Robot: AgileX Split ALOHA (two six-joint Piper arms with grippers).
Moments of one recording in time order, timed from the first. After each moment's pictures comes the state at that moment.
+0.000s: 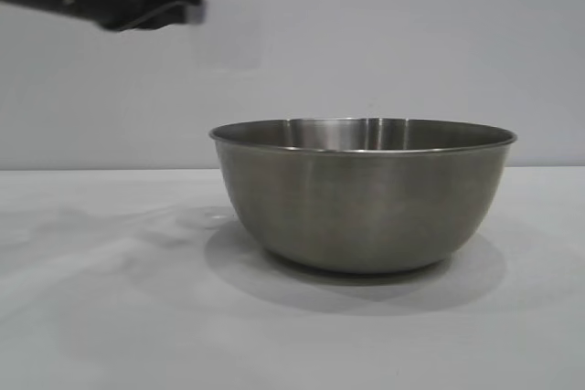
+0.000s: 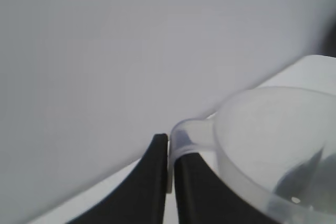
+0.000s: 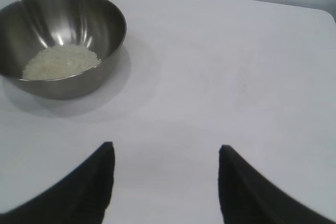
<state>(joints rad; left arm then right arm) -0.26 1.88 -0.72 0.27 -1.07 -0.09 0.12 -0.02 -0.49 0.10 1.14 -0.14</state>
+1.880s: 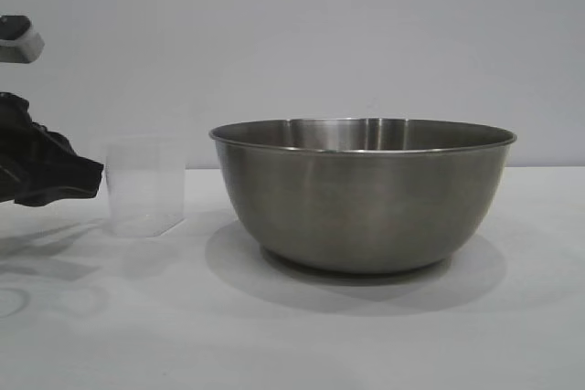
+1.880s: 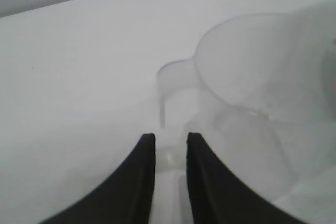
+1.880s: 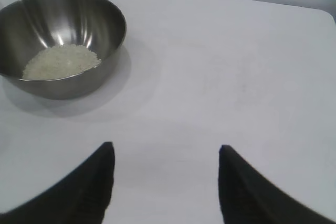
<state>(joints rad) -0.25 2.07 -0.49 0.09 -1.14 0.05 0.12 -0.02 -0.49 0.10 1.14 -0.14</state>
